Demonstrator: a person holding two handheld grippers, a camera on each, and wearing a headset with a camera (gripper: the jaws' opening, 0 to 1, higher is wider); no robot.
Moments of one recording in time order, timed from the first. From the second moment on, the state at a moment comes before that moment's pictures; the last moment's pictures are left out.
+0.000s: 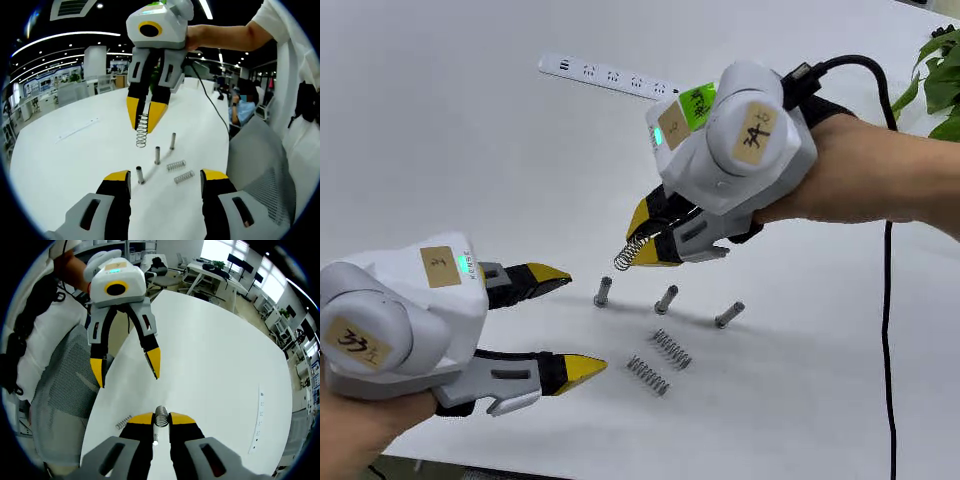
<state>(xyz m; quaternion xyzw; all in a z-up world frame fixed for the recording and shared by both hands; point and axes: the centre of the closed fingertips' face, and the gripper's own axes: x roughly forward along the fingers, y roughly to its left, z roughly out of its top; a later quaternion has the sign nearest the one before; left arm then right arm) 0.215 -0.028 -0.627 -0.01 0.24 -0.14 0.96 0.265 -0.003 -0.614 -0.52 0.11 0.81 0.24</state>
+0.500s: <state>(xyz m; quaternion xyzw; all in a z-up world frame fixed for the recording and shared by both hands) 0.209 -0.019 -0.636 -0.03 0.24 -0.11 0.96 0.264 0.009 -0.647 -0.54 0.13 0.80 0.22</state>
